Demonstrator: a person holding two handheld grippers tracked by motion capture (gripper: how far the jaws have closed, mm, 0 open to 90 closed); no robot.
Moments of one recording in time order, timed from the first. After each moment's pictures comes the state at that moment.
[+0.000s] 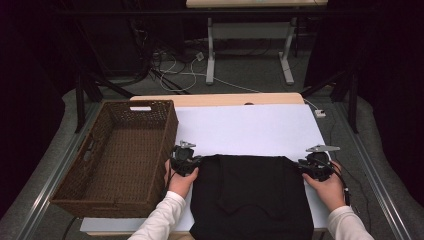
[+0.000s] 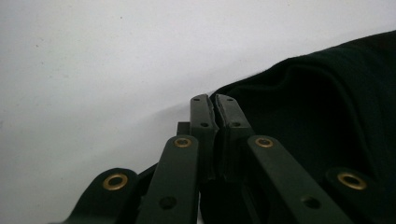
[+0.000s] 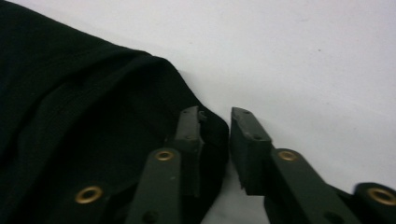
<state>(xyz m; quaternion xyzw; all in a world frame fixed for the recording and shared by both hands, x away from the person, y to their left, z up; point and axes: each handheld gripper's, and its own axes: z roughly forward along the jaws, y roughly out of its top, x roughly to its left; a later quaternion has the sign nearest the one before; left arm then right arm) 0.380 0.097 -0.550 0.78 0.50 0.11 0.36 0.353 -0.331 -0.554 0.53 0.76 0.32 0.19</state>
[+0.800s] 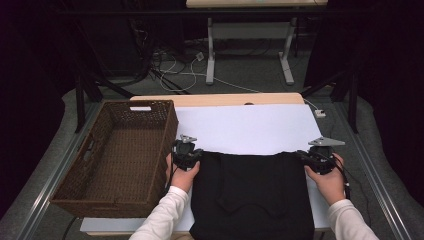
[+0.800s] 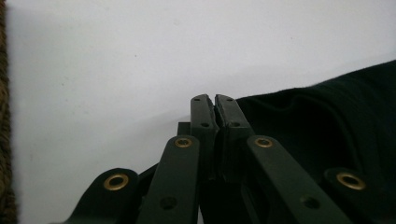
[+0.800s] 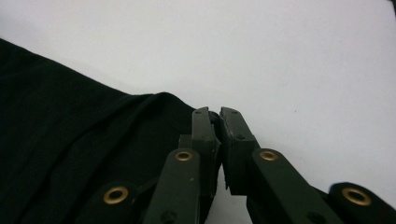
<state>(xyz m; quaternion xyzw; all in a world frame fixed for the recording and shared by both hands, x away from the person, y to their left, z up) 0.391 0.091 -0.533 0.77 0.51 0.15 0.37 0.359 -0.329 -0.526 0.51 0.75 0.36 0.24</state>
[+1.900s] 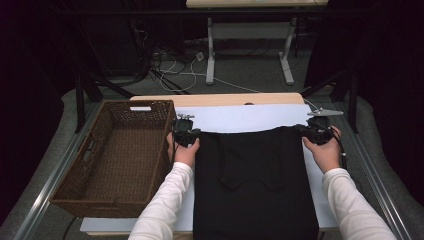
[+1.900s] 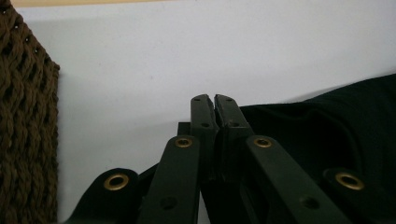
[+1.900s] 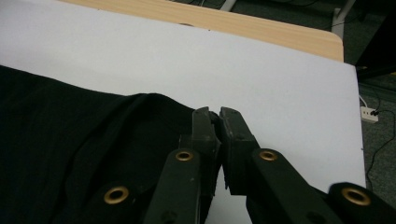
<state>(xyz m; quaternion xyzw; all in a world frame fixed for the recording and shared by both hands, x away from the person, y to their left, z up) 0.455 0.089 -0.509 0.73 0.55 0.16 0.37 0.429 -0.330 -0.486 0.52 0.73 0.37 0.25</state>
